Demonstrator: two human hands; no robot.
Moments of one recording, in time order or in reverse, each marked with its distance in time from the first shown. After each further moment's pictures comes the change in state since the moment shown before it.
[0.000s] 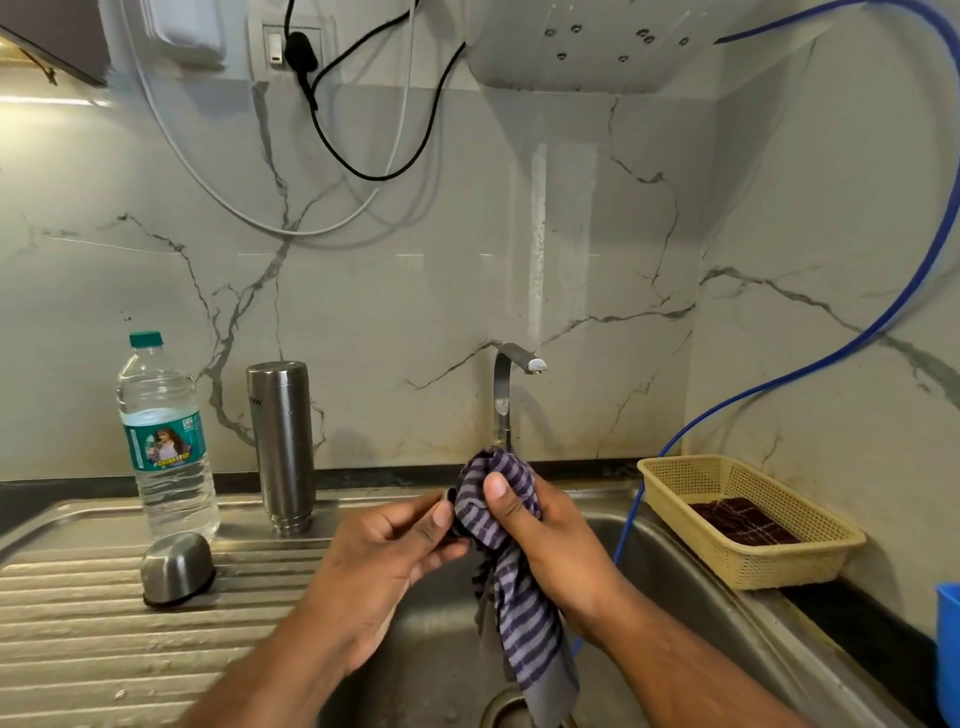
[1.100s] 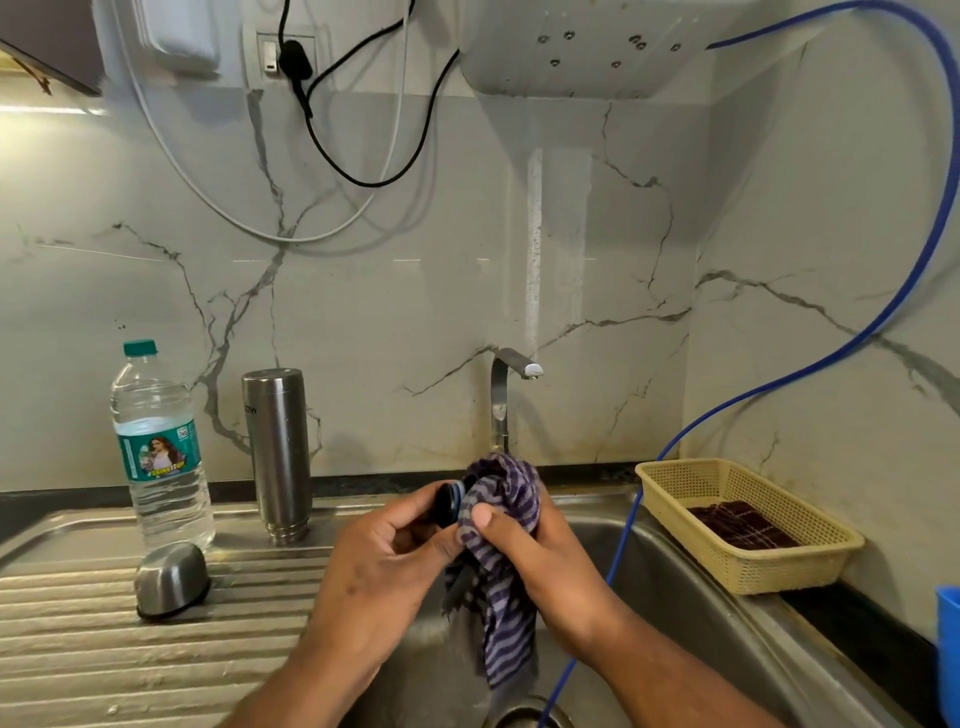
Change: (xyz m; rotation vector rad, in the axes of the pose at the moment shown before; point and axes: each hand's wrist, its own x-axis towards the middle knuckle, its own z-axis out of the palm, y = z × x) left_hand -0.011 0.004 0.009 0.330 -0.039 0.187; right_hand -0.001 0.007 0.003 0.136 -0.047 -0.002
